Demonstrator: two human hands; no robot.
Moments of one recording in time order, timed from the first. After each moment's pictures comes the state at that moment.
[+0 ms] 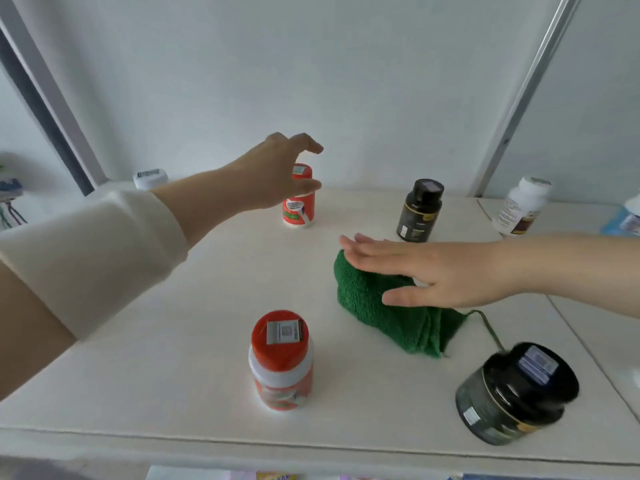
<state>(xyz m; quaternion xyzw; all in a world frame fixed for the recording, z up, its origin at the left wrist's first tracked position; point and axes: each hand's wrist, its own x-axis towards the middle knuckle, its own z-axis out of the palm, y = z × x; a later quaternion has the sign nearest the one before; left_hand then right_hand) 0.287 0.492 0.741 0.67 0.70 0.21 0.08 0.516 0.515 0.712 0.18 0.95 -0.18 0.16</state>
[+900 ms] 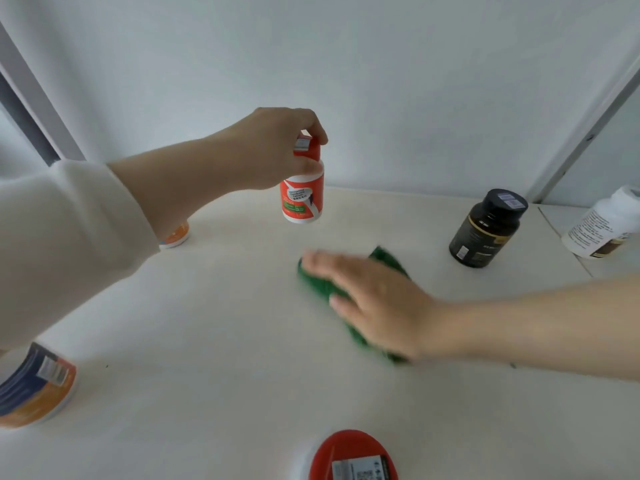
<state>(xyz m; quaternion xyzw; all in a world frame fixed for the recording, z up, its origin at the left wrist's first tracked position) 0.229 0.535 0.742 0.67 0.70 0.22 0.10 0.412 0.533 0.635 0.20 0.96 -0.17 -0.13</state>
